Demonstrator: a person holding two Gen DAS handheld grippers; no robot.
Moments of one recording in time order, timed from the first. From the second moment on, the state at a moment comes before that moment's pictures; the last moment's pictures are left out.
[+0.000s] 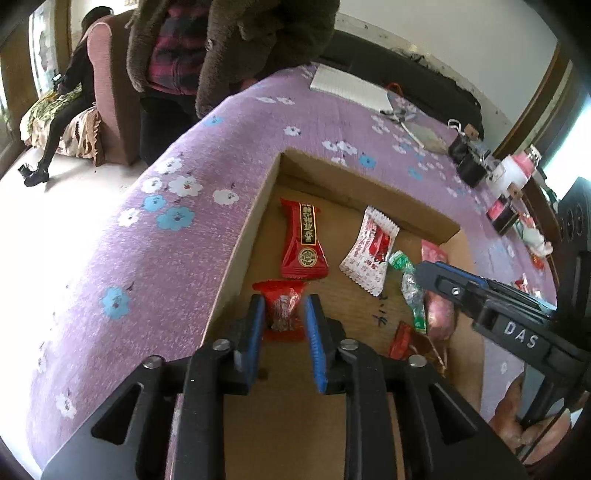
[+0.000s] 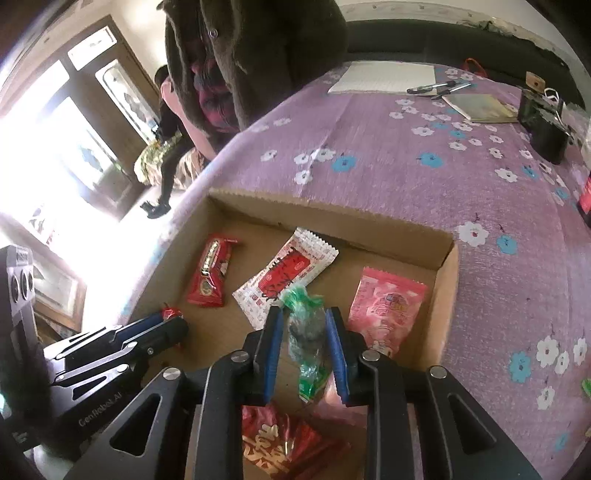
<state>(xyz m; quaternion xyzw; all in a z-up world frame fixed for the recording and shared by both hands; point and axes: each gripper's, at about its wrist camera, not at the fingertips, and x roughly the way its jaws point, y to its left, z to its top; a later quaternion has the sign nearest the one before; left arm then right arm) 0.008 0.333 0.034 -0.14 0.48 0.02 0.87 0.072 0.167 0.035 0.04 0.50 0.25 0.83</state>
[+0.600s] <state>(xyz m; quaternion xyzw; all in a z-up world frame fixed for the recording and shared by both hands) -0.065 0.248 0.097 -0.18 0.41 -0.07 0.89 0.028 -0.012 0.074 0.11 0.44 0.17 0.88</state>
